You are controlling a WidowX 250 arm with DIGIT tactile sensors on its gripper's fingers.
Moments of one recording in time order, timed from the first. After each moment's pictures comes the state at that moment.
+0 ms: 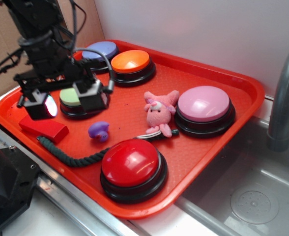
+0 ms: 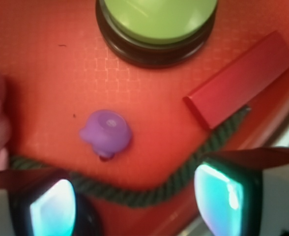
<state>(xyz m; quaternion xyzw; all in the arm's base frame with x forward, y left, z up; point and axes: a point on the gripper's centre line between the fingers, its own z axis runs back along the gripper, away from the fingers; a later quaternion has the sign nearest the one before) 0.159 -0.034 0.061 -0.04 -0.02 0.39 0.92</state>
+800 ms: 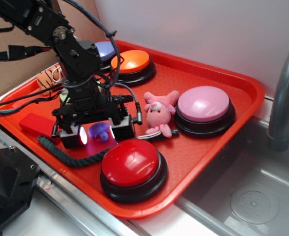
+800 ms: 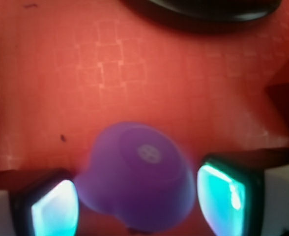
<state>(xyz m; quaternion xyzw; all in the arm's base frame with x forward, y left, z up) 0.185 -0.043 0.011 -0.04 -0.03 0.42 0.90</state>
